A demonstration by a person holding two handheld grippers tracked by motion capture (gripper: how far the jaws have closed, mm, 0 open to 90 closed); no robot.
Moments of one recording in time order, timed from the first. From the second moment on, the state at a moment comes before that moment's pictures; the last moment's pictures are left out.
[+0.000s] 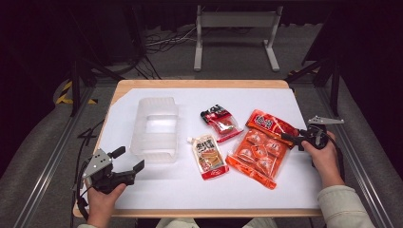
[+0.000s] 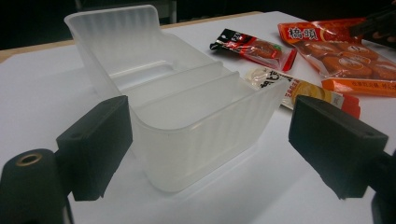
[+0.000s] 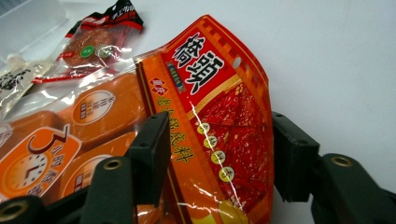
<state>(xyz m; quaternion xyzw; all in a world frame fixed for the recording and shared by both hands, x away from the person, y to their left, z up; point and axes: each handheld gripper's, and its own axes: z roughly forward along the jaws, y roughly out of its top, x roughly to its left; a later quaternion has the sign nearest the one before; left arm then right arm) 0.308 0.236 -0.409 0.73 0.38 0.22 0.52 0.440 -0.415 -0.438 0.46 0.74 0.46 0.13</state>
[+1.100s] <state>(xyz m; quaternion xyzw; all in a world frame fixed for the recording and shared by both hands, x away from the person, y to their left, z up) 0.308 0.228 -0.411 0.74 0.37 0.21 0.52 0.447 -0.395 -0.436 0.47 0.77 0.40 0.15</state>
